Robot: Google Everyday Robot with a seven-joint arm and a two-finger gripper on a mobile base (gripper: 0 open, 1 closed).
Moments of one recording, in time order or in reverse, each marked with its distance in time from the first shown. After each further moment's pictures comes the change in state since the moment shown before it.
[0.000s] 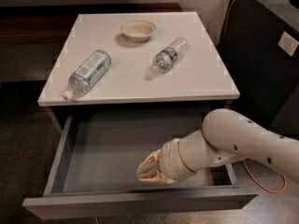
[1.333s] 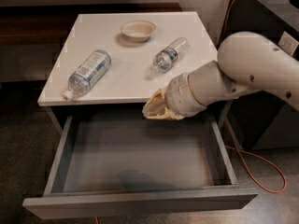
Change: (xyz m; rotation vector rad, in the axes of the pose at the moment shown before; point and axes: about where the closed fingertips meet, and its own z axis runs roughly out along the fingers) arm -0.067 -0.117 -0.106 0.177 0.070 -0.291
